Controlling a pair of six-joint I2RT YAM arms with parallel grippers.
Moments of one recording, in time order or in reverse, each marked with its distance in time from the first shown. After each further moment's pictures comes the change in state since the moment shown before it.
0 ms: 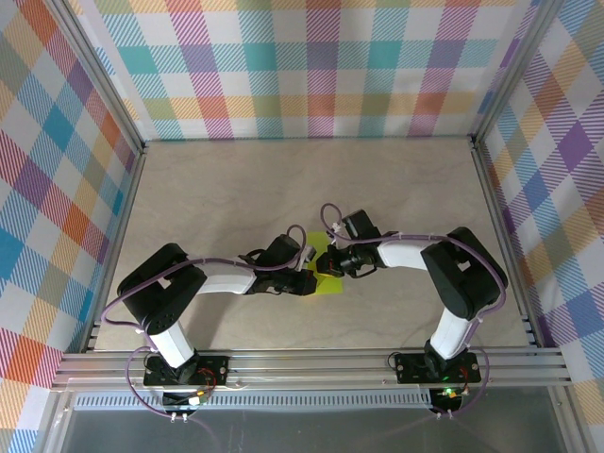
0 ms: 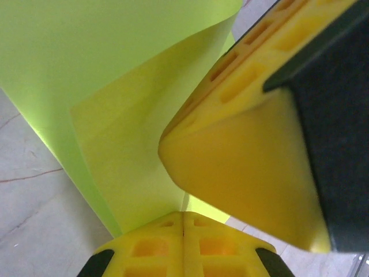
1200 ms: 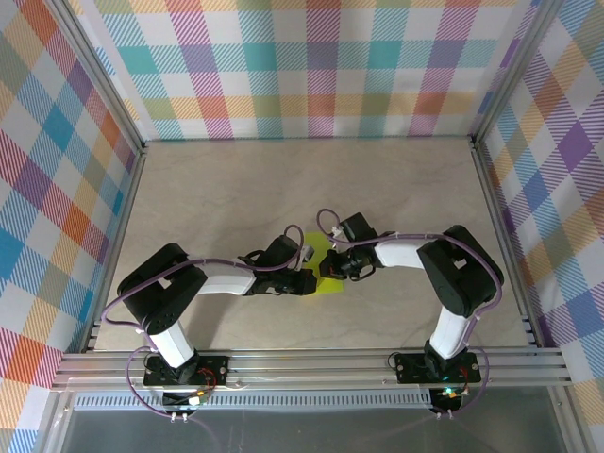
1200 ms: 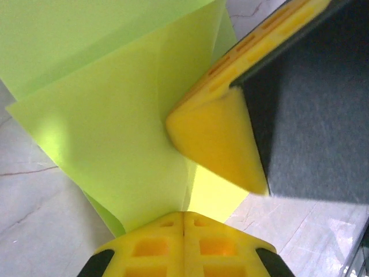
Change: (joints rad) left arm 0.000 0.003 -0.019 0.034 -0.003 -0.075; right arm -0.015 0.029 0.019 -0.083 0.104 -0.096
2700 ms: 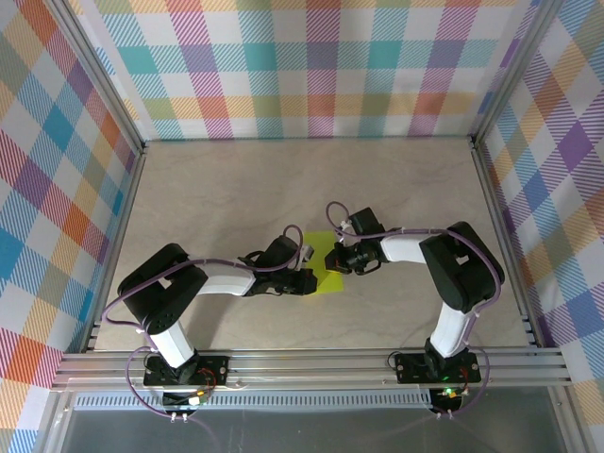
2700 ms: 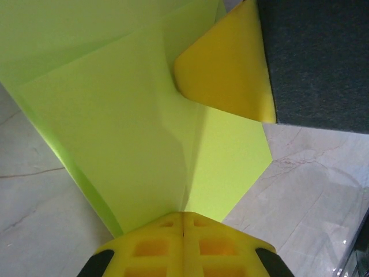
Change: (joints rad) left arm 0.000 0.004 0.017 -0.004 0.010 -0.025; right arm -0.052 0.021 0.004 0.024 -0.039 0.029
